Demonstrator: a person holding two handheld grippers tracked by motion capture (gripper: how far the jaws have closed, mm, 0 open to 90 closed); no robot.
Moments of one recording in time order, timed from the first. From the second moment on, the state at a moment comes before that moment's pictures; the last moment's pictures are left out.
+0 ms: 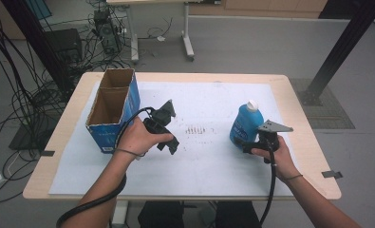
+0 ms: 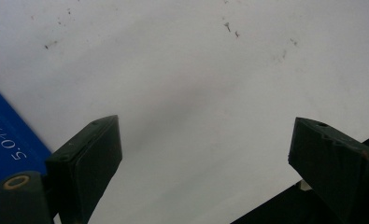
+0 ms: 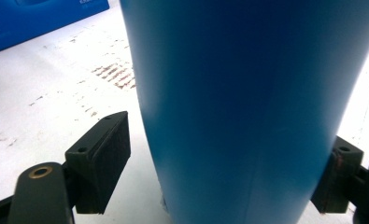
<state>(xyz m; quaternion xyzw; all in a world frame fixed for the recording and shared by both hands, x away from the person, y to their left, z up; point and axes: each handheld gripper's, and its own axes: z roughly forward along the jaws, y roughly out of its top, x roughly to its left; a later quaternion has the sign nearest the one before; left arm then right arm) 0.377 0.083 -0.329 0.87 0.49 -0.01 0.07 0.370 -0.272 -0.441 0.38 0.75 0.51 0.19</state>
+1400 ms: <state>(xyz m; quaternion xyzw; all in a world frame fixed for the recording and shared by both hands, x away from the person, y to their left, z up) 0.379 0.081 -0.331 0.87 0.48 -0.01 0.07 0.373 -0.273 -0.442 0.38 0.74 0.51 0.22</state>
